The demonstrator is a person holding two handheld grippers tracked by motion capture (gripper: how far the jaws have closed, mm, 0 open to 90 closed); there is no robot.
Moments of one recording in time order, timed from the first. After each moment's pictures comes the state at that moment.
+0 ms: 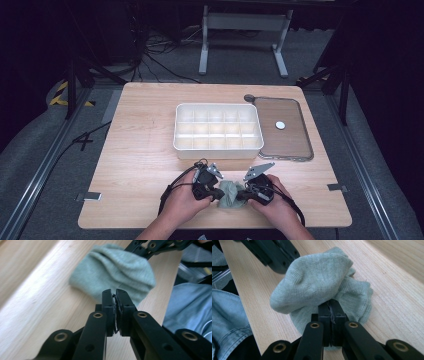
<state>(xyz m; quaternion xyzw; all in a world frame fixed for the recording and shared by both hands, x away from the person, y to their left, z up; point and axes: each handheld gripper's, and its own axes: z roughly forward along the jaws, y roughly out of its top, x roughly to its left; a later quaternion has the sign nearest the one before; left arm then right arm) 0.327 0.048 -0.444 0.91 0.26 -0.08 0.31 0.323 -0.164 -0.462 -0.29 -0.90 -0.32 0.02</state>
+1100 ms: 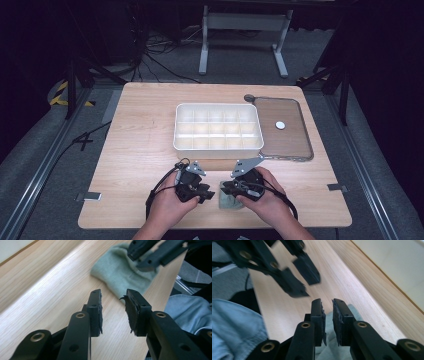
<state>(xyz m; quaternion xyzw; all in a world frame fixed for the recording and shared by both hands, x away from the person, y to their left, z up) 0.314 0.092 -0.430 0.88 0.32 -0.04 0.34 0.318 -0.126 -0.412 -0.23 -0.91 -0.34 -0.03</state>
